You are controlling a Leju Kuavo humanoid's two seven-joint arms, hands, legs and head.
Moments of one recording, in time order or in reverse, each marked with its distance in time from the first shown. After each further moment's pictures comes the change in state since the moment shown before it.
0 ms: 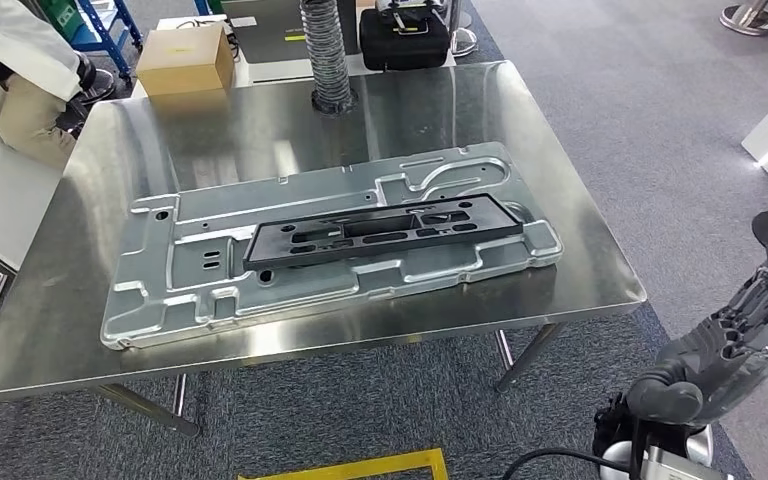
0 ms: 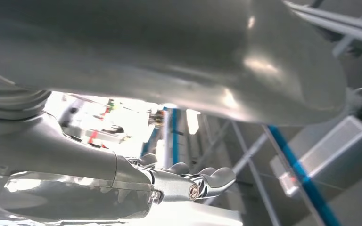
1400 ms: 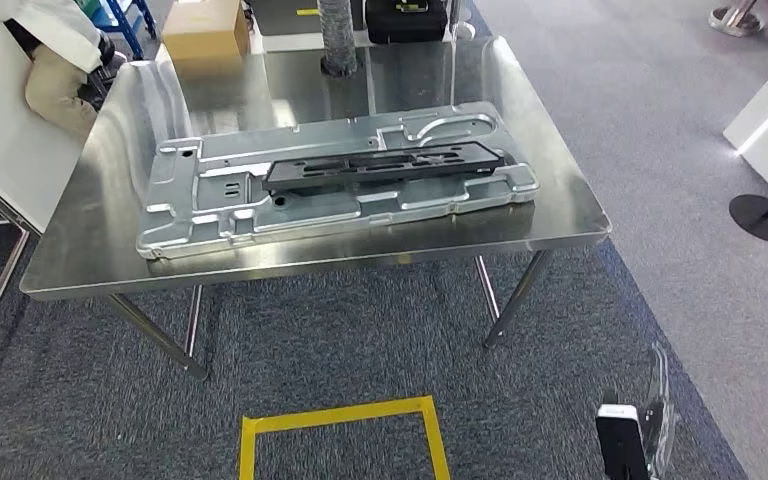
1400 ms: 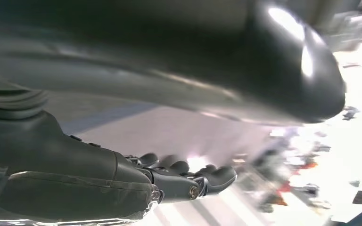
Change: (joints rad) left arm 0.002 -0.007 0.011 -0.001 -0.039 -0.005 -0.015; right arm 0.087 0.128 -0.469 0.731 0.068 0.232 0.029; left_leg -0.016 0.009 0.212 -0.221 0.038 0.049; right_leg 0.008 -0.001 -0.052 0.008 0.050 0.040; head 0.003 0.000
